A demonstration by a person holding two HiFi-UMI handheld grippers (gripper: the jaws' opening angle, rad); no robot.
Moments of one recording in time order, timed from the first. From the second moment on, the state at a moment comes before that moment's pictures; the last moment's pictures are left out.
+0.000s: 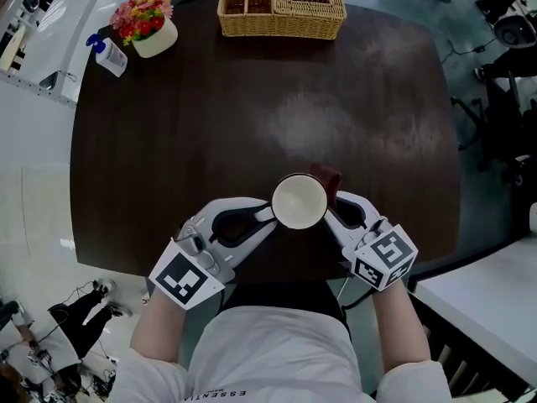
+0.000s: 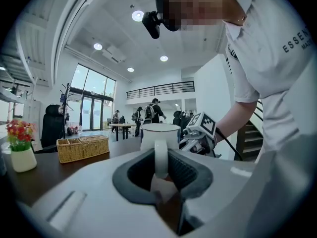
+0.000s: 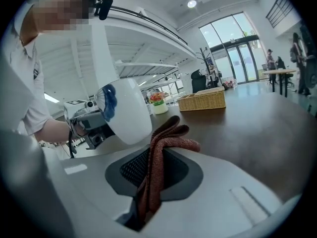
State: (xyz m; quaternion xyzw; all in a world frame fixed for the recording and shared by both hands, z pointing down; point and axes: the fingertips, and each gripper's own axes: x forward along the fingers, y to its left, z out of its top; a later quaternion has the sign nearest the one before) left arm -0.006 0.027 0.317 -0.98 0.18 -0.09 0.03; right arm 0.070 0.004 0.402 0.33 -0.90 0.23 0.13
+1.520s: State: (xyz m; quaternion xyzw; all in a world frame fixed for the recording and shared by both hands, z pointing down) left arm -0.038 -0.016 0.403 -0.95 0.27 -0.16 0.01; right arm 0.095 -0.040 0.414 0.46 -0.85 0.17 0.20
